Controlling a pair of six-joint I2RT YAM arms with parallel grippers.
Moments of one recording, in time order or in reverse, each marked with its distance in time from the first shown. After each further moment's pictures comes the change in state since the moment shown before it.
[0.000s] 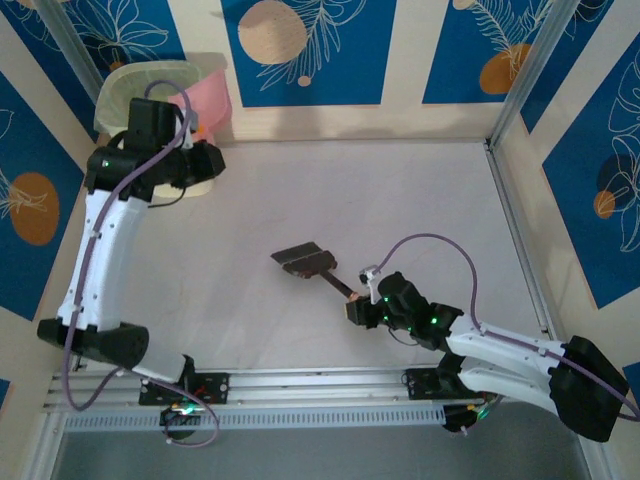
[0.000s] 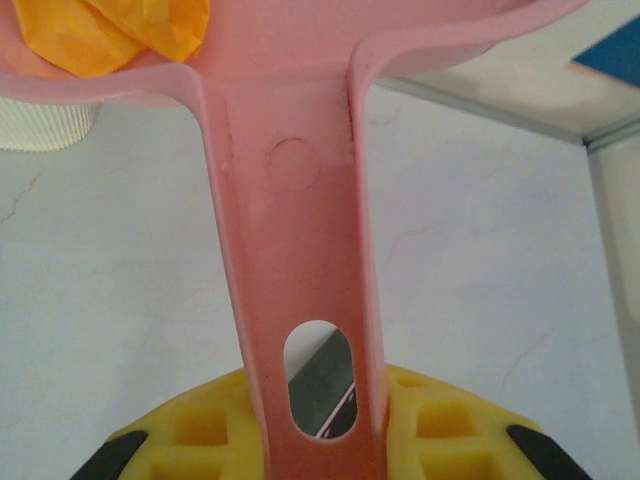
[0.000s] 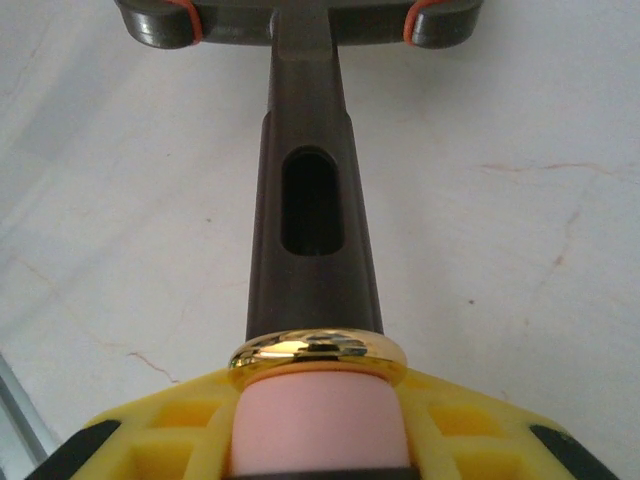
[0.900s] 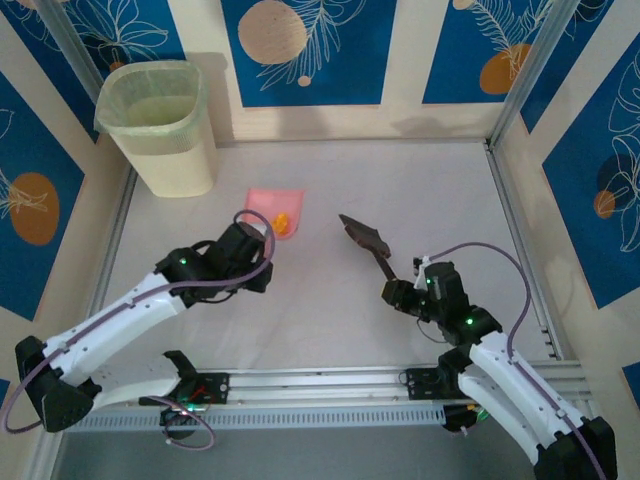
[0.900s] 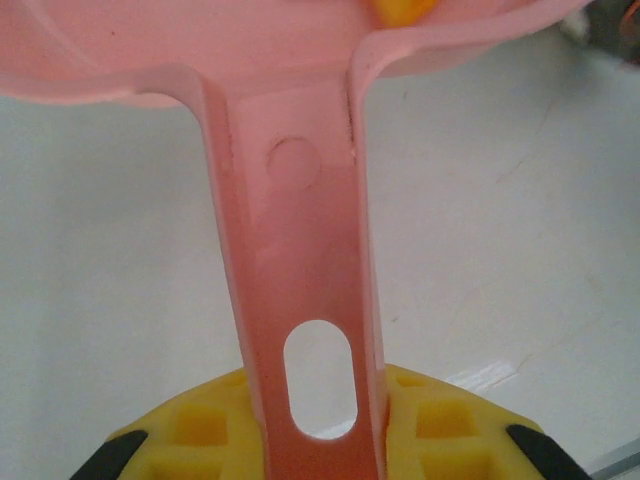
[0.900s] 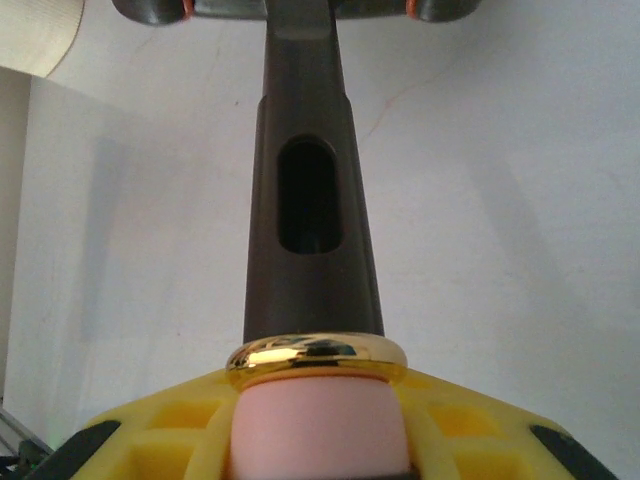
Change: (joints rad) left arm -0.605 -0.428 -0.904 0.278 -0.343 -0.051; right arm -0.429 -0.315 0.000 -0.331 -0.178 0.254
